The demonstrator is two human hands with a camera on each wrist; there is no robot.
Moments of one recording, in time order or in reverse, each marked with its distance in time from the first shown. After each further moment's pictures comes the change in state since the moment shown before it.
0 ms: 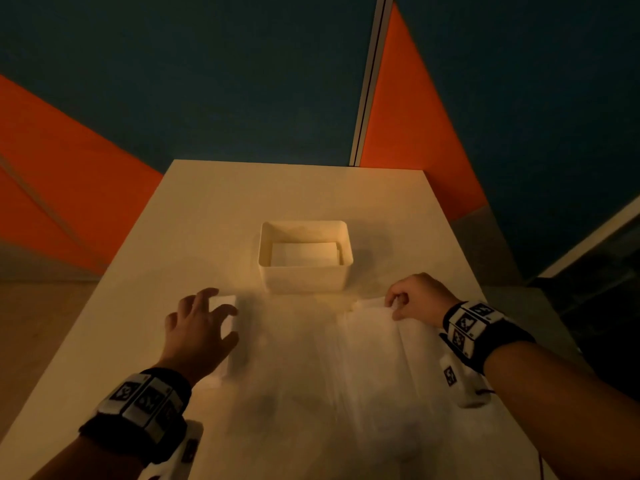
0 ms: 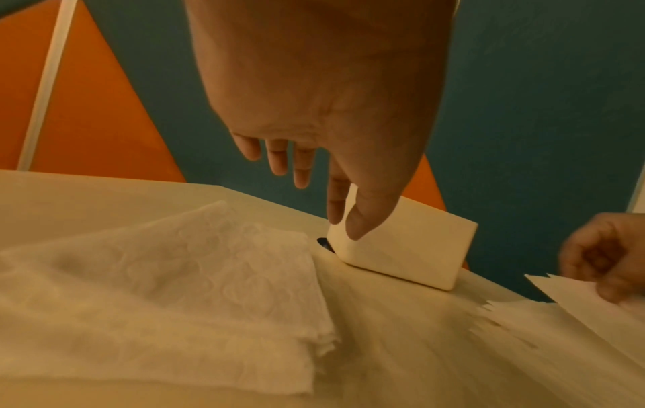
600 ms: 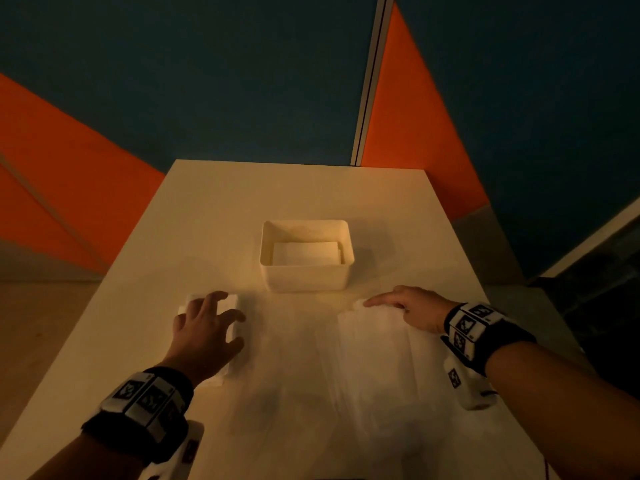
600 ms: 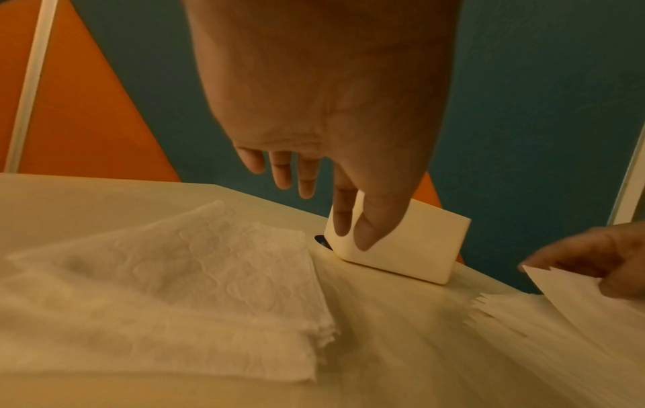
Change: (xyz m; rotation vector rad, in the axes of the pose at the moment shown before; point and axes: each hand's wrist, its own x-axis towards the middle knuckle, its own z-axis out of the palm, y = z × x) left_hand -0.003 0.004 0.000 0.003 -0.061 0.036; right_hand -0.003 0.002 0.008 -0.043 -0.240 -0.045
